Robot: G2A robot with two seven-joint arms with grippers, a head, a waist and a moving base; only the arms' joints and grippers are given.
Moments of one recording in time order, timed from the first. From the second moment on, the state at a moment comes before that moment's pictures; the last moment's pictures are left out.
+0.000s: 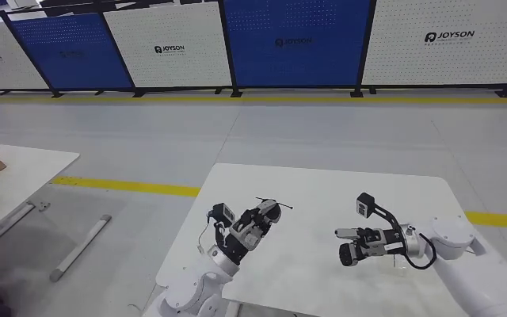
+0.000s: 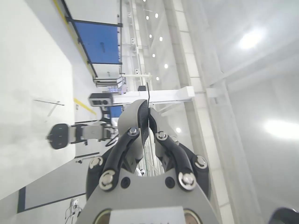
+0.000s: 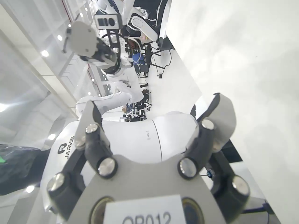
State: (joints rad) left arm 1.75 -1.21 -1.33 -2.17 -0.58 -0.04 -0.17; right arm -0.84 -1.00 0.85 -1.21 0.59 0.00 1.39
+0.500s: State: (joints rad) left arm 1.79 -1.20 -1.35 -2.23 -0.58 0.00 -0.20; right arm -0.84 -1.00 0.85 -1.21 0.59 0.00 1.39
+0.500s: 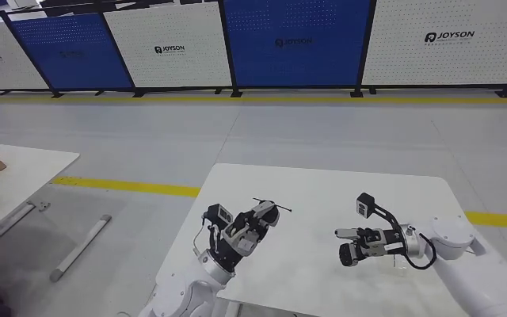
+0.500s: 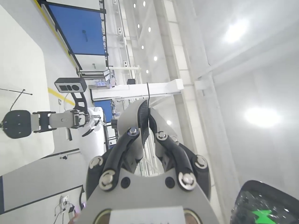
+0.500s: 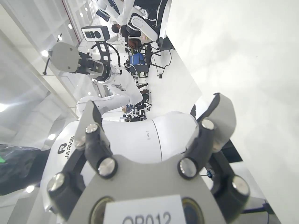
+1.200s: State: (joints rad) left arm 1.70 -1.20 -1.24 -1.98 -0.17 0.08 -0.06; right arm -0.84 -1.00 0.85 -1.21 0.59 0.00 1.39
